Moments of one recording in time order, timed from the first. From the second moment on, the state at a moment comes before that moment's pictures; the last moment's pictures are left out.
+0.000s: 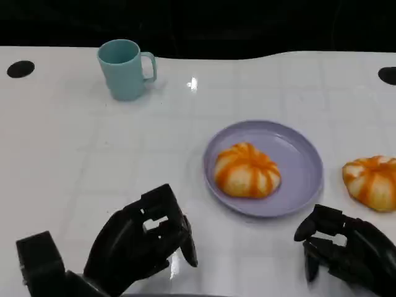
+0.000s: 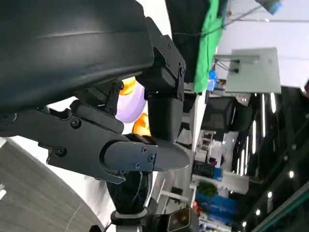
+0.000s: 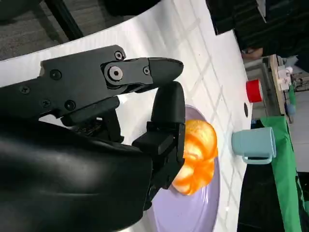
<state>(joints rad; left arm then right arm) 0.06 0.01 -0.10 0.17 -0.48 -0.23 -0.61 -0.09 -0.13 -0.06 0.57 0.25 -0.26 0.73</state>
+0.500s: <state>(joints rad) 0.12 -0.01 -0.01 0.15 -0.57 -0.15 -0.70 -0.09 -0.13 -0.06 0.57 0.24 -0.28 0.73</state>
